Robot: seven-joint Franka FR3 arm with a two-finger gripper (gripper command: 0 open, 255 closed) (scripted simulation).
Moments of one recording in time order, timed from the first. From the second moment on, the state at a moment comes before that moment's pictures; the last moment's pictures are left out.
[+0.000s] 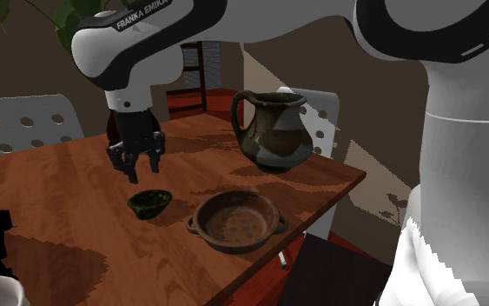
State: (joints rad) arm 0.05 0.20 0.07 -1.73 0.05 1.90 0.03
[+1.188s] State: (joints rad) arm 0.11 0.14 0.11 -1.80 0.06 1.87 0.20
